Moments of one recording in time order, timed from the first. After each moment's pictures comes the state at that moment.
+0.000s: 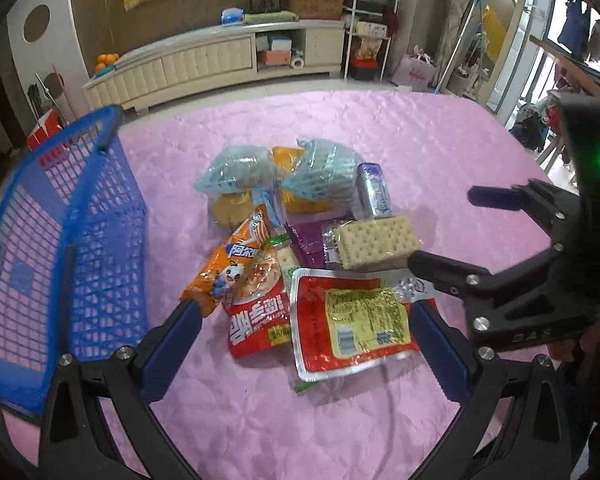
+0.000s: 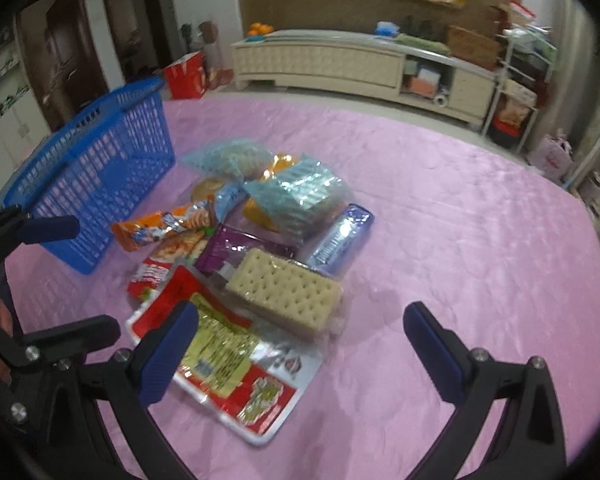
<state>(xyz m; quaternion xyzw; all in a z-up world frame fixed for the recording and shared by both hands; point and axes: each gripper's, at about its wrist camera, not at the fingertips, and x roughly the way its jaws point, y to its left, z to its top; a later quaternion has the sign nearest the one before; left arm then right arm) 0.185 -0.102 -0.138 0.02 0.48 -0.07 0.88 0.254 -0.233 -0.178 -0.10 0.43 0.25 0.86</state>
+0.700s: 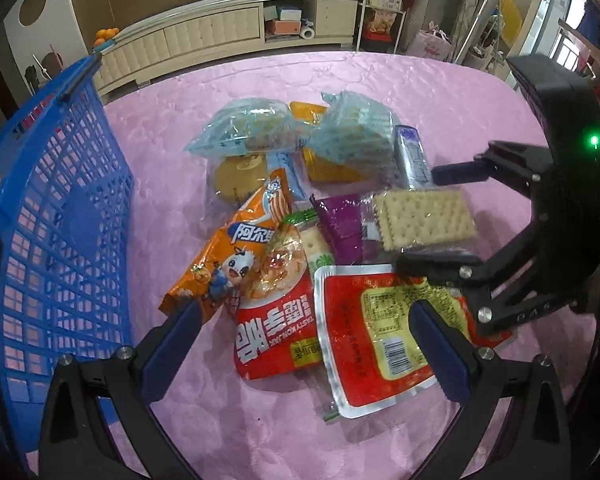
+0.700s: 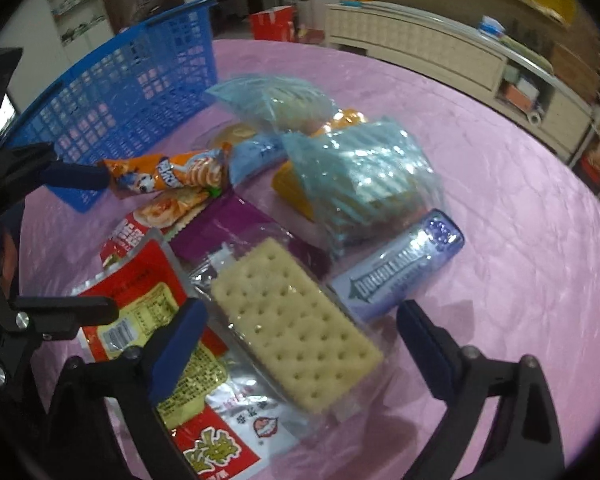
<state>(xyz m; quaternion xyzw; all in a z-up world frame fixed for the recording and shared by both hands) 0.220 -0.091 -0.186 0.03 0.52 -0.06 0.85 0.305 -0.205 -0.225 -0.18 0.44 0.40 0.78</state>
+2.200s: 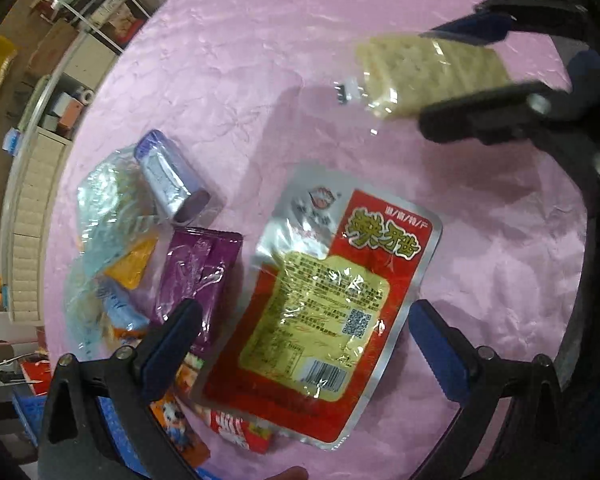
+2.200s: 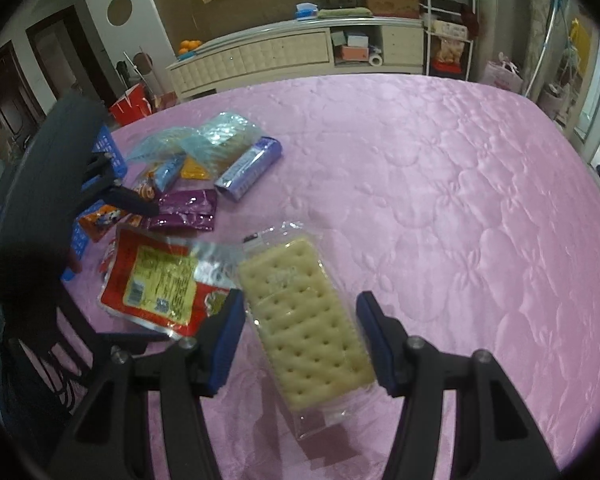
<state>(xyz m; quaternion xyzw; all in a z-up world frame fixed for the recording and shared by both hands) 0.225 -0.219 -0.207 0.41 0.53 -0.33 0.67 0.210 -0.317 -0.205 0.02 0.46 0.16 0.87</state>
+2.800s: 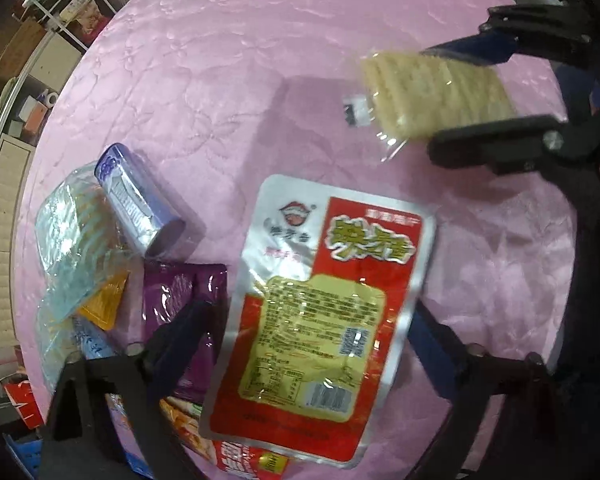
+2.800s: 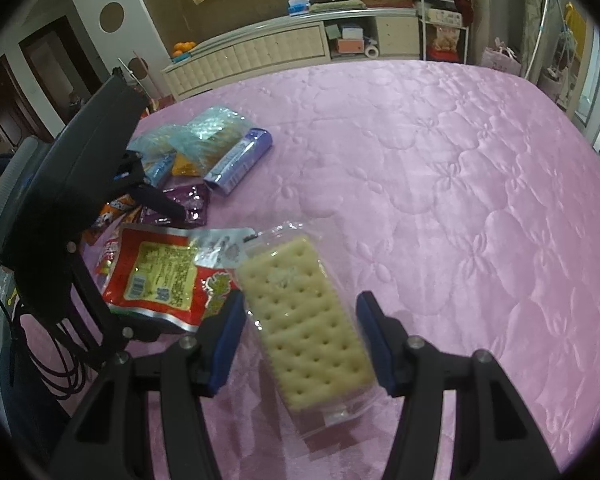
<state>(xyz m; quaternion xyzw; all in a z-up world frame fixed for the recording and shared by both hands) 0.278 -0.245 -0.222 0.39 0.55 -0.38 0.64 0.211 -0.329 -0.214 0.04 0.46 0.17 0.87</state>
